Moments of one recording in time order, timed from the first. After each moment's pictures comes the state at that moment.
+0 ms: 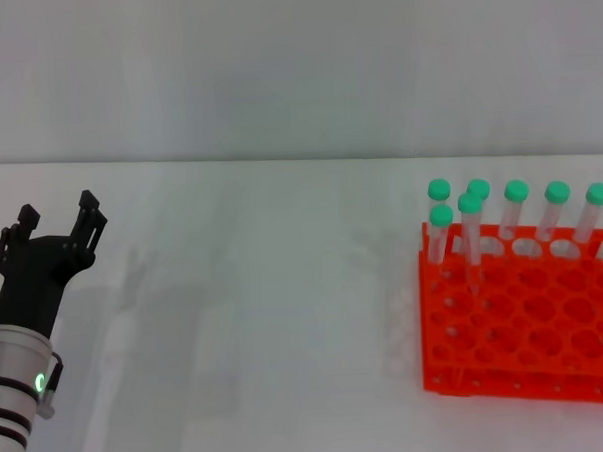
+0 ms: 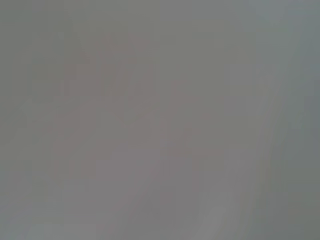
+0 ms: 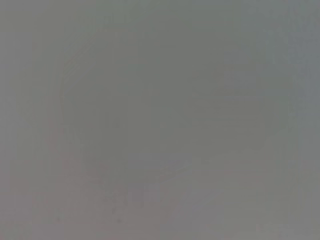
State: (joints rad) left arm -0.39 -2.09 2.33 0.27 -1.08 1.15 -0.23; right arm 0.42 2.02 -2.16 -0.18 0.89 -1.16 0.17
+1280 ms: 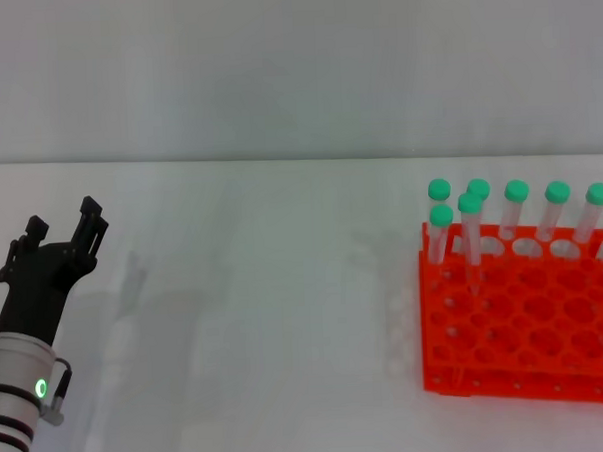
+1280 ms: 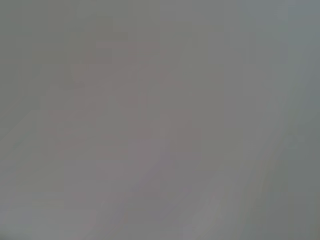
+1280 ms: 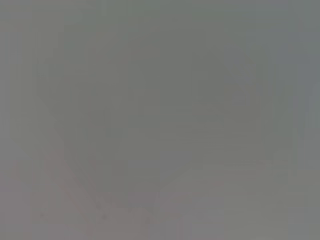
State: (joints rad) left arm -0.38 -2.09 2.34 0.27 -1.08 1.14 -0.36; right arm 0.43 2.01 -2.13 -0.17 0.89 -1.14 0.17
